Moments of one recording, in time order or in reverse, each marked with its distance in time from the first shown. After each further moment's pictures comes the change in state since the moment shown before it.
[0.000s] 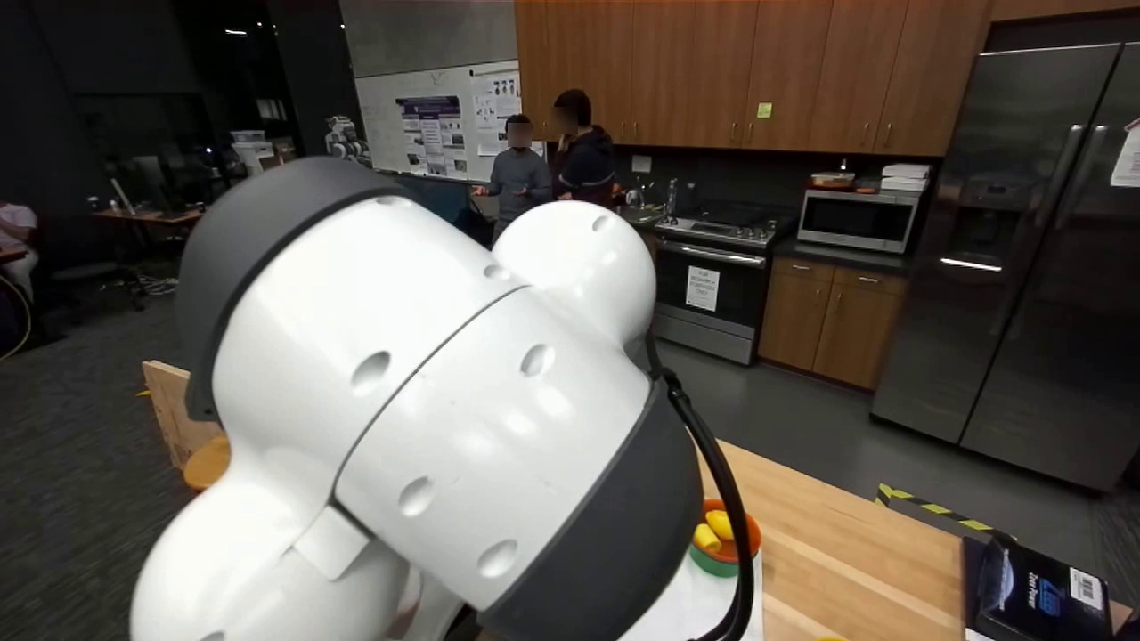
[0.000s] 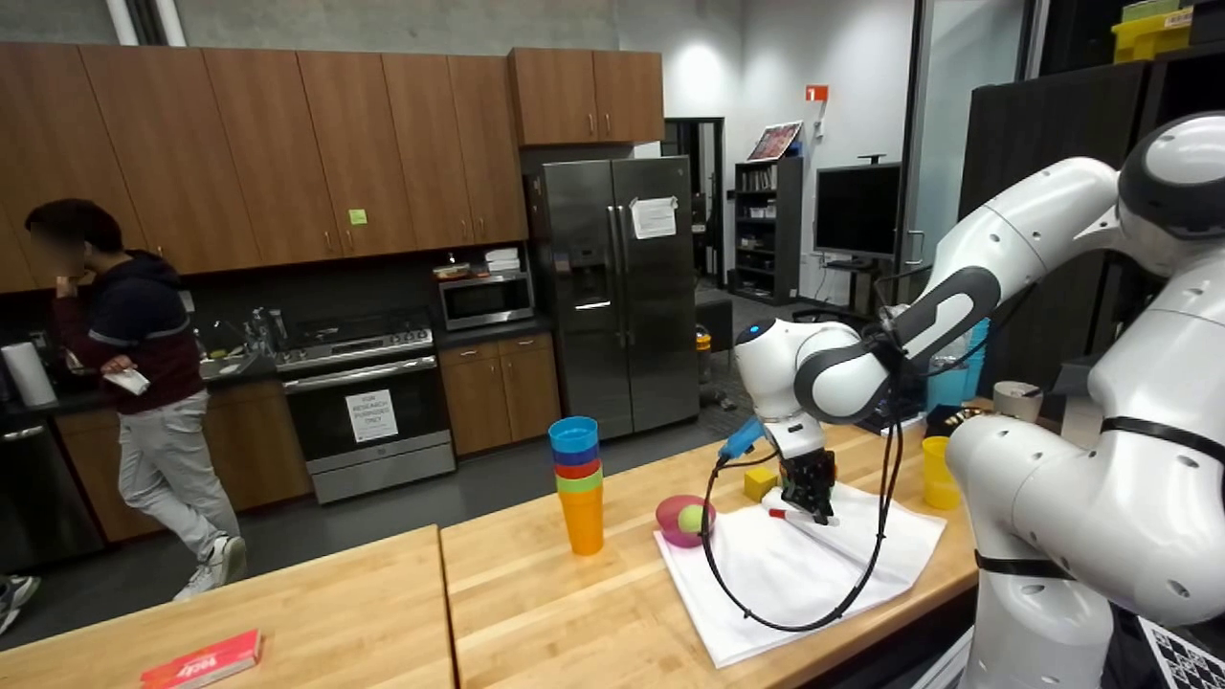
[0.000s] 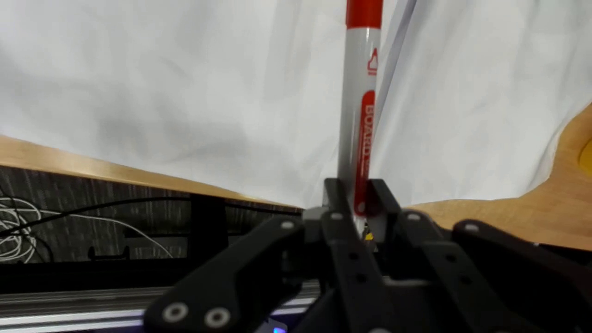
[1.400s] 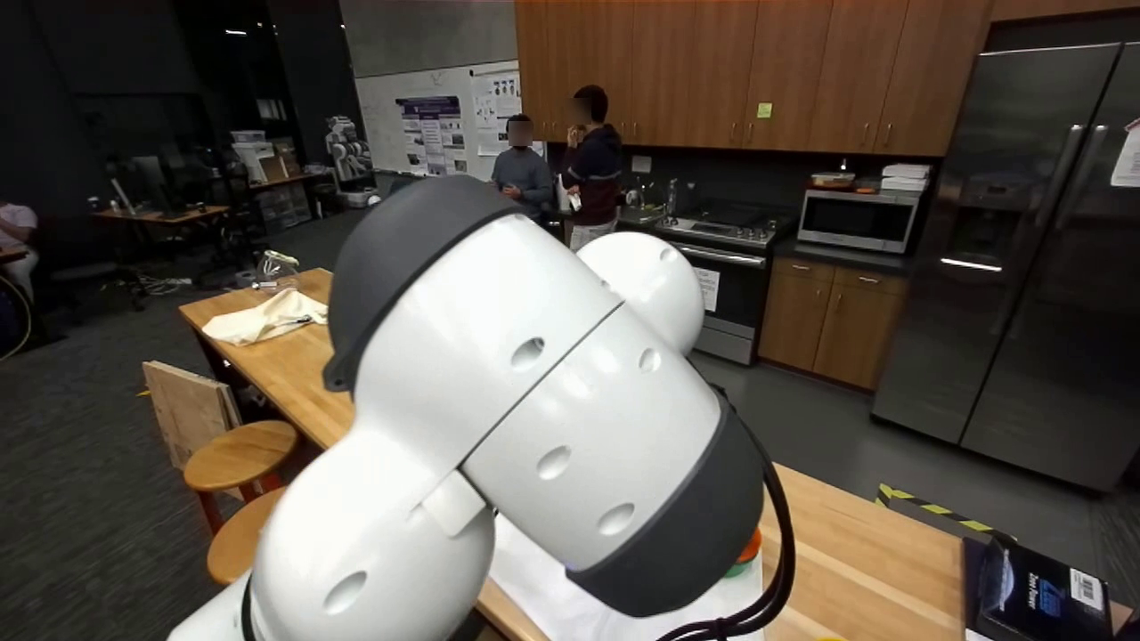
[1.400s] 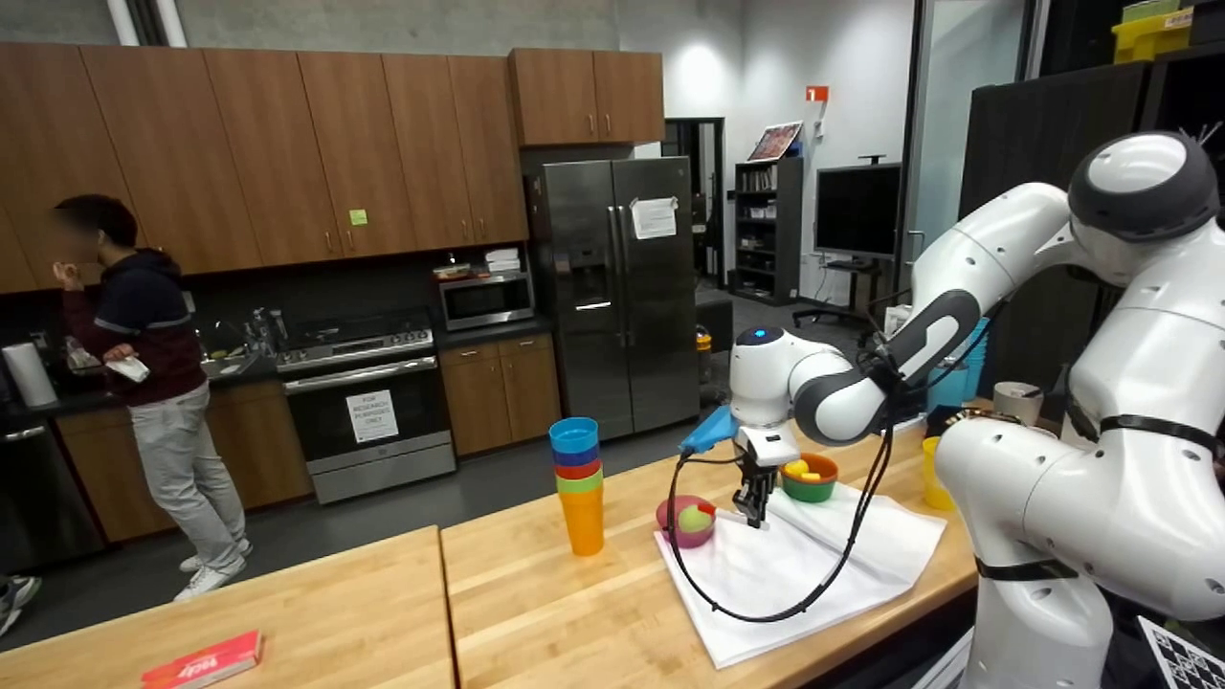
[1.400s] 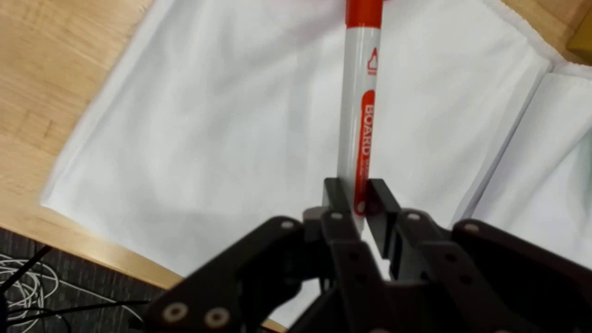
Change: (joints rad) arm 0.226 -0.022 -0.230 0.031 -0.191 0.351 -0.003
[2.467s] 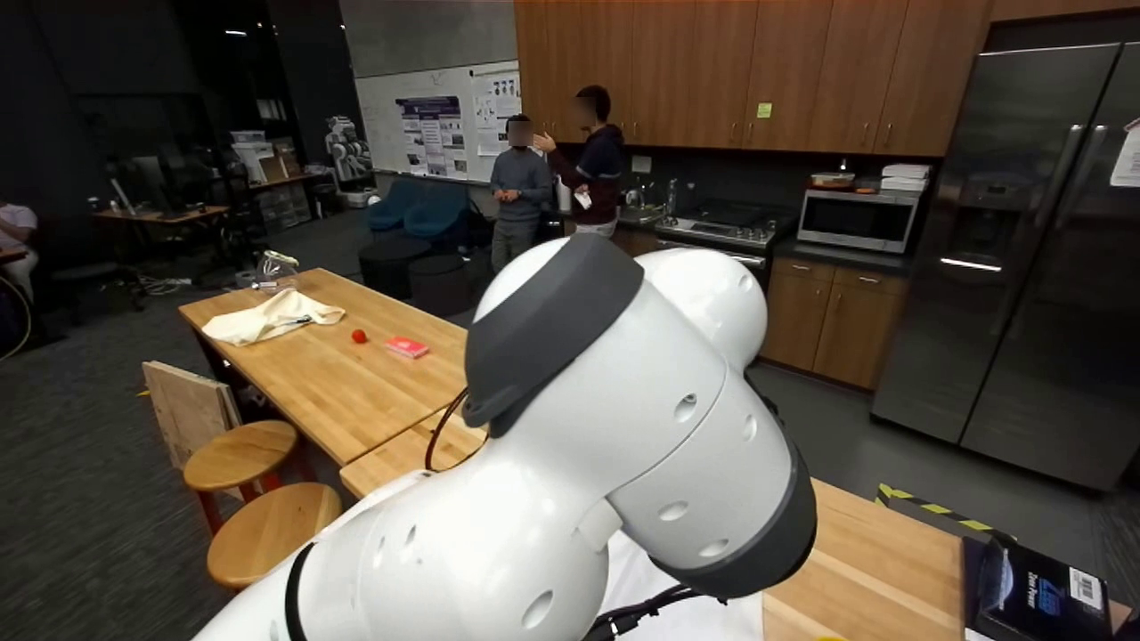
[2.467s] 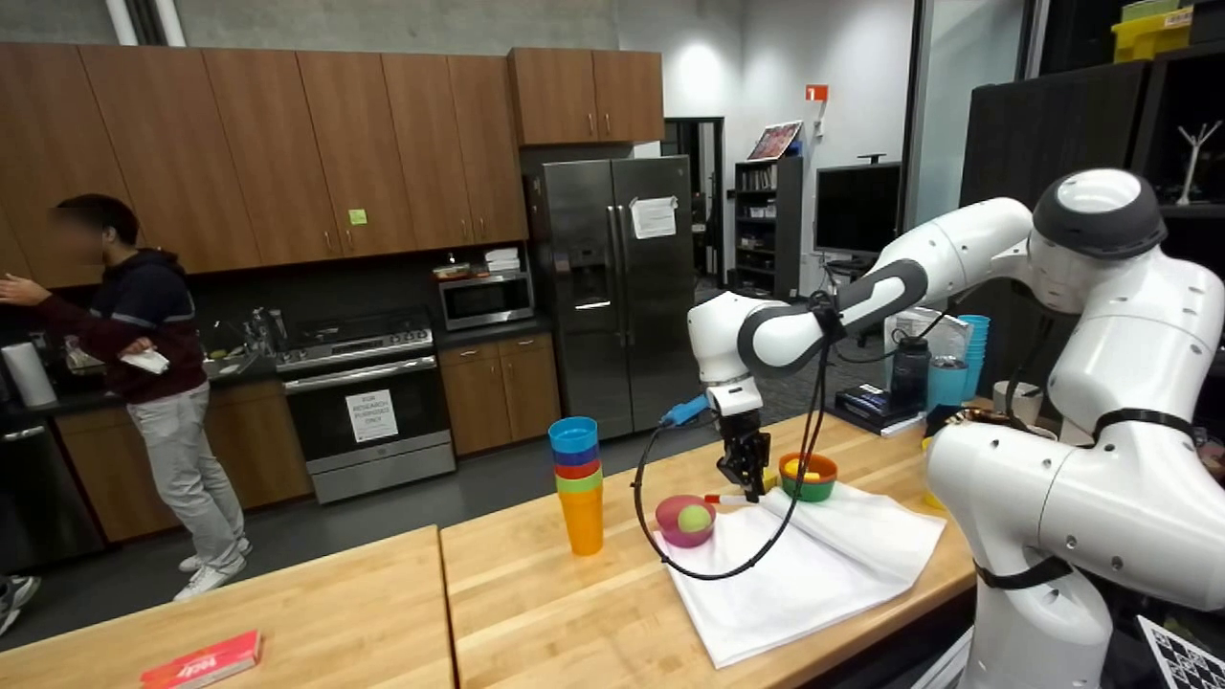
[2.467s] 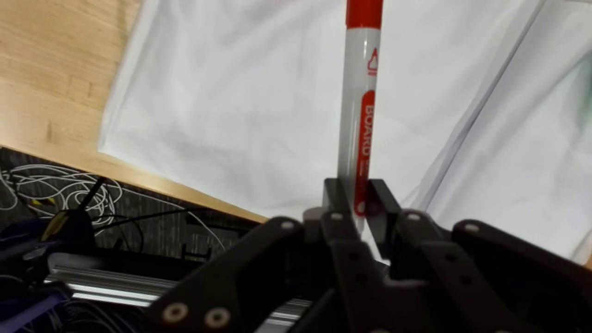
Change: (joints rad) arm 0.257 -0.179 -0.059 0.295 0.237 -0.510 0.000
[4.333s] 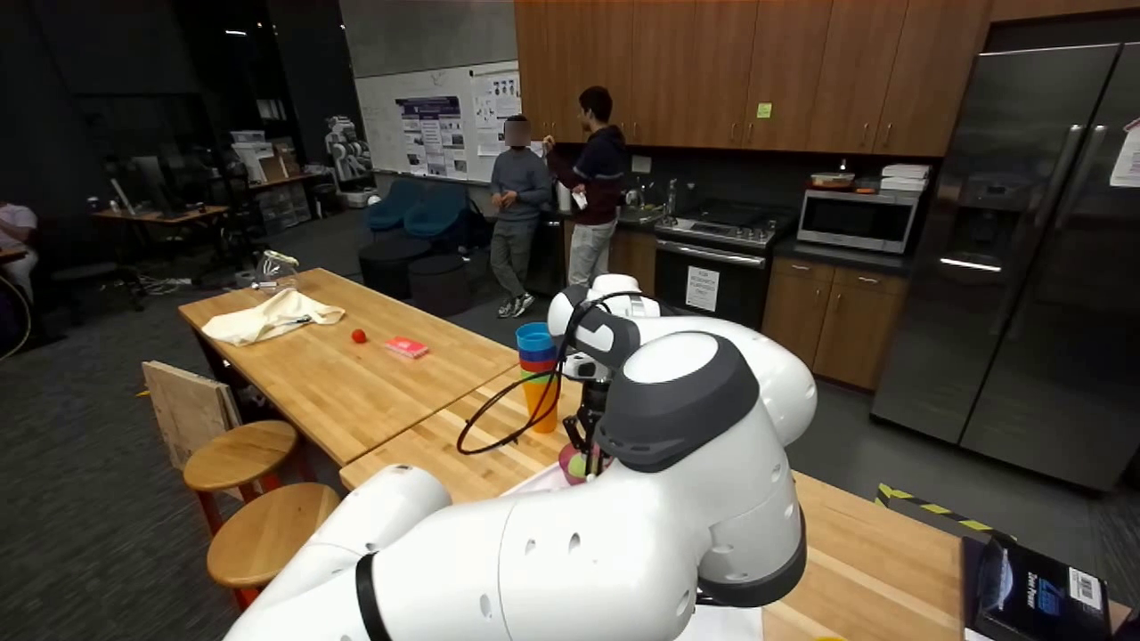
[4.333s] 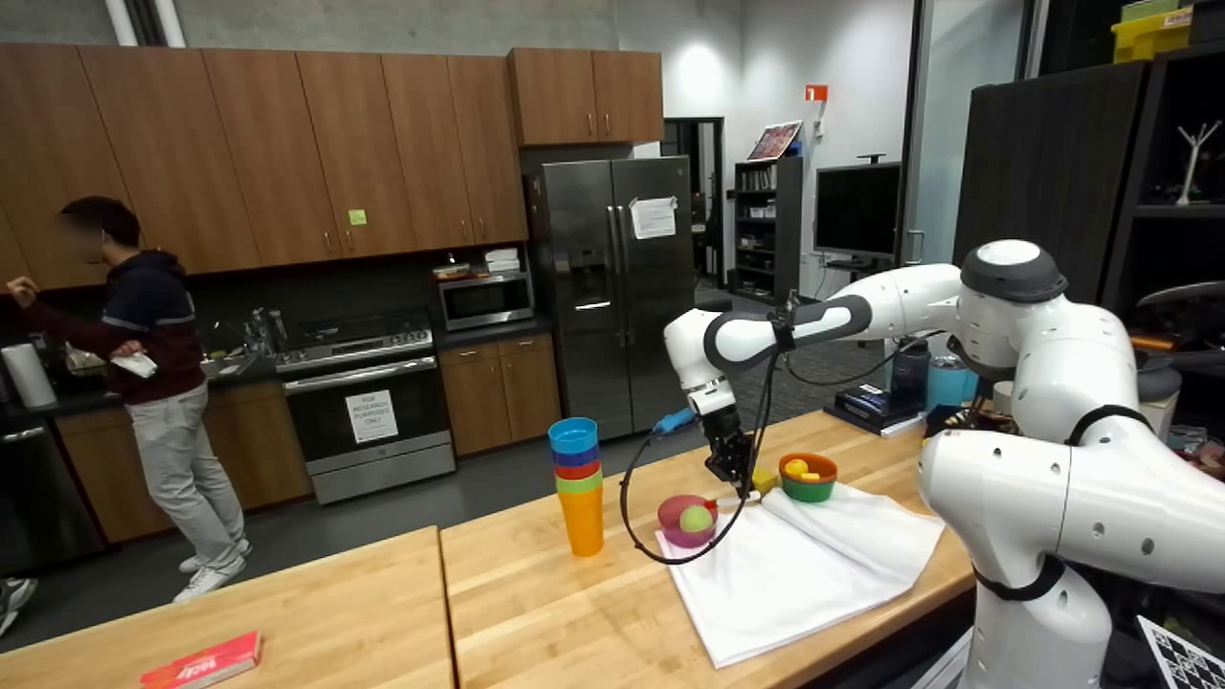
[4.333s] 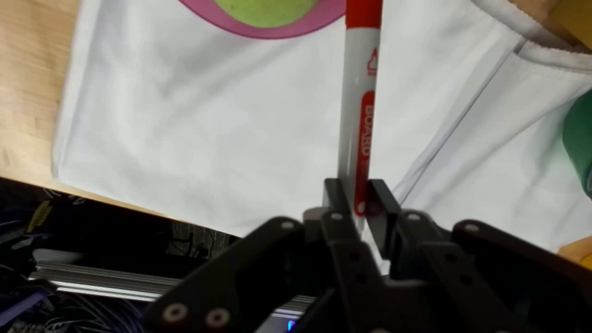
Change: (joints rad) arm 0.299 -0.304 -0.202 0.349 -0.164 -0.341 -0.001
